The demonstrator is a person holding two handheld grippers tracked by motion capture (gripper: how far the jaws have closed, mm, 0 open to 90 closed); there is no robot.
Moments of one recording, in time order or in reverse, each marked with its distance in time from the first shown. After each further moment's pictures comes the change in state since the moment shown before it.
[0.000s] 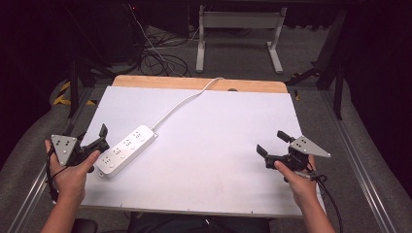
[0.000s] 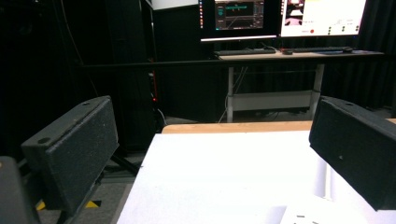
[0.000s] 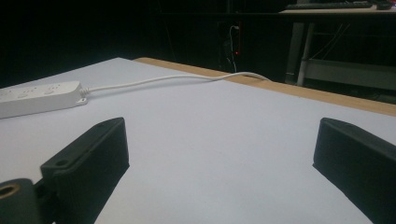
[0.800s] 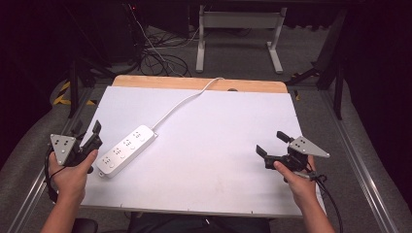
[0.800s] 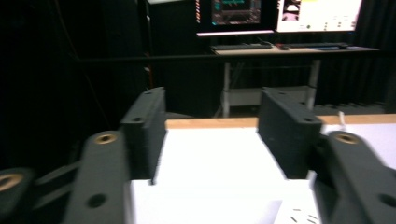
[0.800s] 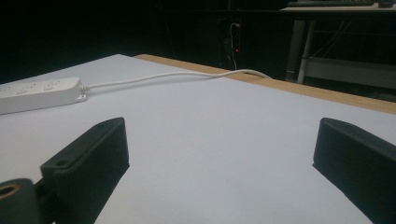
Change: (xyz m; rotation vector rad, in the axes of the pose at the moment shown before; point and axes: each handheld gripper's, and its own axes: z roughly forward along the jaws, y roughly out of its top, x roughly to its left) left arm 0.004 0.001 -0.001 0.031 -0.030 -0.016; right arm 0.001 -0.001 0.001 0.012 0.001 -0.005
